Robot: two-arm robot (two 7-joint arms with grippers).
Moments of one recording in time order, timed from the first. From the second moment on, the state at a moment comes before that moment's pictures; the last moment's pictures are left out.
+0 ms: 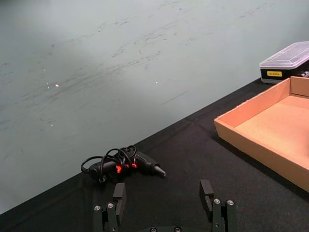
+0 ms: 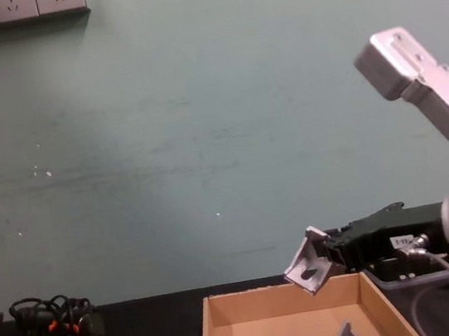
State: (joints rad) left arm -0.20 0.60 0.45 -1.41 -0.25 -0.12 0.03; right arm 0.43 0.34 -0.47 -1.44 0.24 0.31 0.29
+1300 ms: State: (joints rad) left arm -0.20 0.60 0.45 -1.41 -0.25 -0.12 0.03; right arm 0.70 0.17 -0.53 -0.93 0.09 0.33 0.43
